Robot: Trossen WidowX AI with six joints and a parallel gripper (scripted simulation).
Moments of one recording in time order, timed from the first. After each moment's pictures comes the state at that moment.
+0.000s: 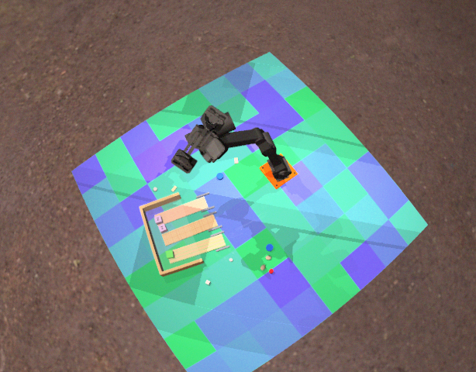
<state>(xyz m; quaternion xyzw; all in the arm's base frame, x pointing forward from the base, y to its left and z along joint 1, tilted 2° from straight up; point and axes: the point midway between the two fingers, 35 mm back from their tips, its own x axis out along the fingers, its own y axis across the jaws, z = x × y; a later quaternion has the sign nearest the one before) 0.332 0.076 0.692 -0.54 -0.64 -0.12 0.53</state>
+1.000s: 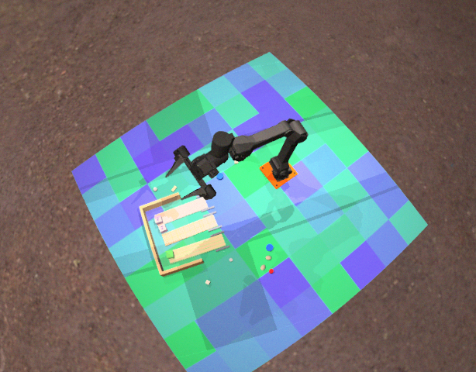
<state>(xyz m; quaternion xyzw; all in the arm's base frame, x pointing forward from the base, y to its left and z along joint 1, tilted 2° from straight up) 0.414 0.065 0.476 -0.22 -0.14 0.14 0.96</state>
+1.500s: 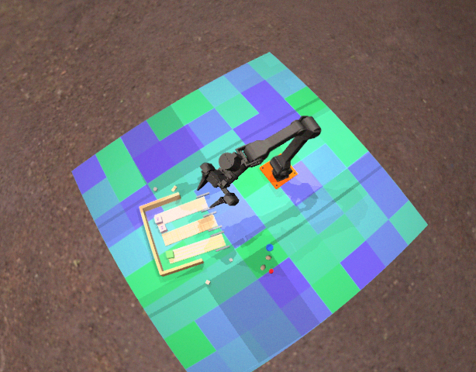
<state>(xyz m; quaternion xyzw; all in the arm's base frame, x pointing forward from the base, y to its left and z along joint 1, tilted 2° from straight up) 0.339 0.050 0.253 -0.03 0.23 0.10 0.97</state>
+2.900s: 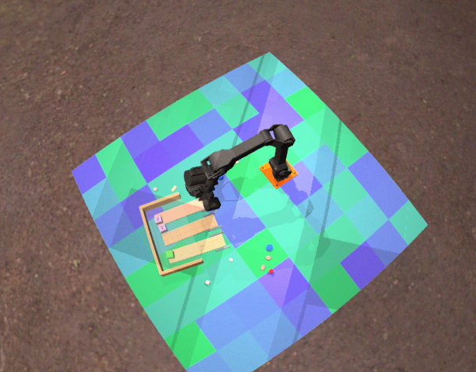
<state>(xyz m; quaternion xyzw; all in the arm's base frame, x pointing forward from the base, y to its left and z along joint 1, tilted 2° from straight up) 0.370 0.008 0.163 0.02 0.53 0.02 0.85</state>
